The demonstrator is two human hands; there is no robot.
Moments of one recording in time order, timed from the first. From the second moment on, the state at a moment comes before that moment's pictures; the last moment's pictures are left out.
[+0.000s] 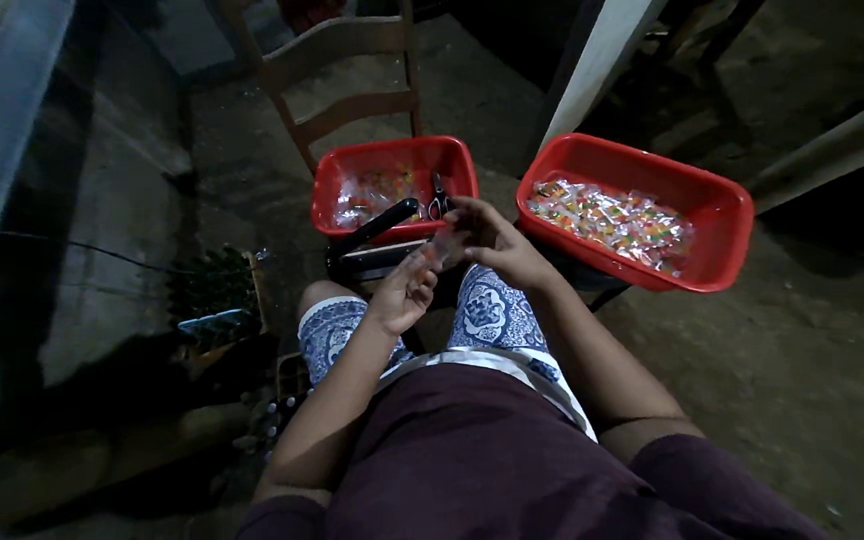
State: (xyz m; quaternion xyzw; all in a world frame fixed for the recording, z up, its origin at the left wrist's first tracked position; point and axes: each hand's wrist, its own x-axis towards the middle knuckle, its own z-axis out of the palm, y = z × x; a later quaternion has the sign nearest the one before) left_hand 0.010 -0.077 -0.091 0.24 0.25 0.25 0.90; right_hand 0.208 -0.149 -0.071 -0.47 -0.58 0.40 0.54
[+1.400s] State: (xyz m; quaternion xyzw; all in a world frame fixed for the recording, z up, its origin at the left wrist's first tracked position) left_hand -0.010 -0.058 -0.134 0.70 0.25 0.49 0.45; right_hand 0.154 -0.132 -0.118 -0.54 -0.45 0.36 0.61
